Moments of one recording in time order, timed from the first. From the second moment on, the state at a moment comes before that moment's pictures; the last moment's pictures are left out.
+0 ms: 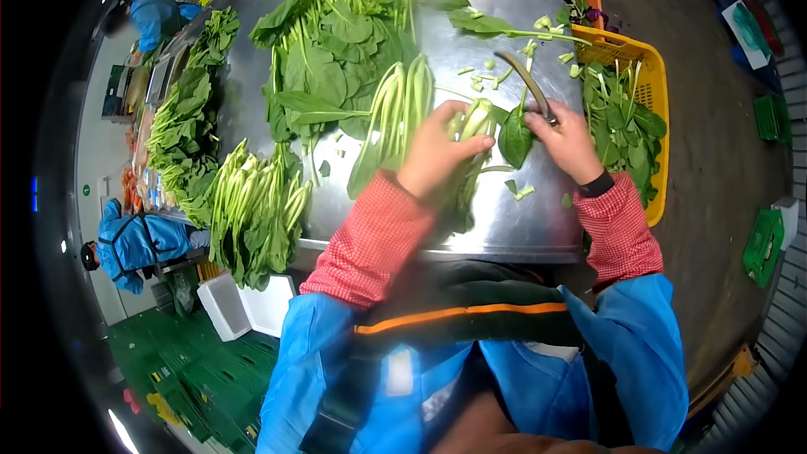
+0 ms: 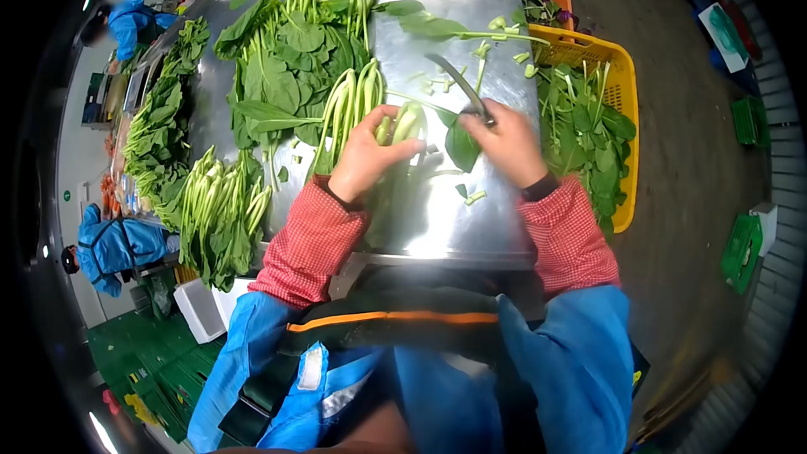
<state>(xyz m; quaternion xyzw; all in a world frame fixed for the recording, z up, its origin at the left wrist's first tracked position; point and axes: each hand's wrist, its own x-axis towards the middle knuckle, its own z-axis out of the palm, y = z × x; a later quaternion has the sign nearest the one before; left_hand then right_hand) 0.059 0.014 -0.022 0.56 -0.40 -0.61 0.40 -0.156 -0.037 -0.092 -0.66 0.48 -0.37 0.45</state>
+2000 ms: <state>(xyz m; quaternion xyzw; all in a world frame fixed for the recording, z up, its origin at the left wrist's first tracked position) 0.135 -0.024 -0.054 0.54 -0.39 -0.62 0.41 -0.085 -0.009 -0.076 -0.56 0.41 -0.38 0.61</state>
